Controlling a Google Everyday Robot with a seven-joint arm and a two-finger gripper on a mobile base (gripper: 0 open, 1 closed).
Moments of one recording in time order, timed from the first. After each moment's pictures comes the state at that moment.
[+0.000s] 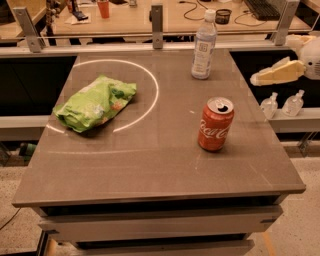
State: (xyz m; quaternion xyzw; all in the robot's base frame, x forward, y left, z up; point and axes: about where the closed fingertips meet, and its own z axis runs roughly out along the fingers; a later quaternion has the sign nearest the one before) arm 0.638 -0.292 0.950 -0.37 0.74 0.13 0.54
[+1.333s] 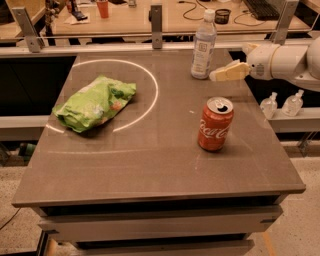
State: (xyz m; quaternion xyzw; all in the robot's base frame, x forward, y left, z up) arm 0.739 -0.222 0.891 -0.35 0.73 0.18 0.56
